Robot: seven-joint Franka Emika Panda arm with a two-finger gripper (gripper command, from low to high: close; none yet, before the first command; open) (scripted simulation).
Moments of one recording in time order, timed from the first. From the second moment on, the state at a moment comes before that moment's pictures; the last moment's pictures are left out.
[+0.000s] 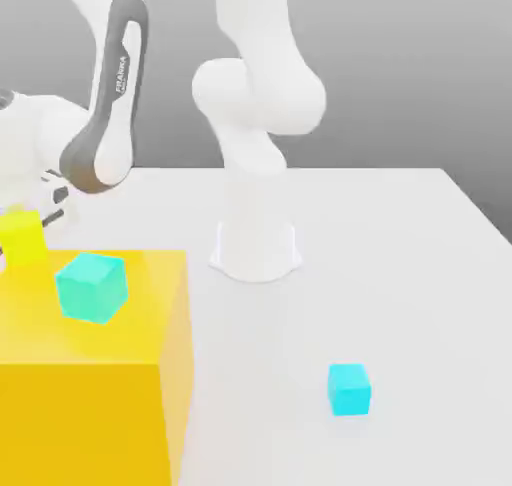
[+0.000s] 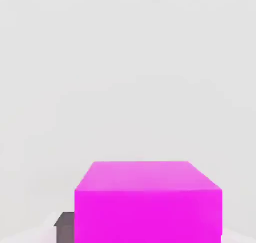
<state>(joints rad) -0.69 0.09 -0.34 -2.64 -0.52 2.64 2.10</state>
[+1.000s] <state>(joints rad) -0.41 0.04 -0.25 -2.32 -1.68 2.22 0.88</state>
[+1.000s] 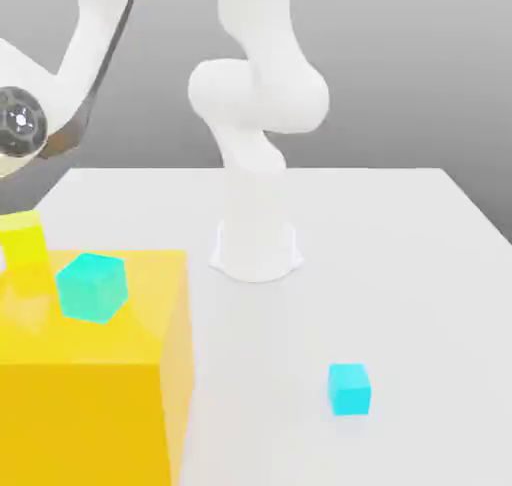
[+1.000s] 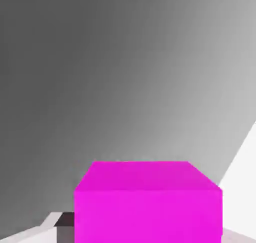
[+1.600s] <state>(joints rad) 0.06 -0.06 -0.01 -2.41 -1.09 2.33 1.09</state>
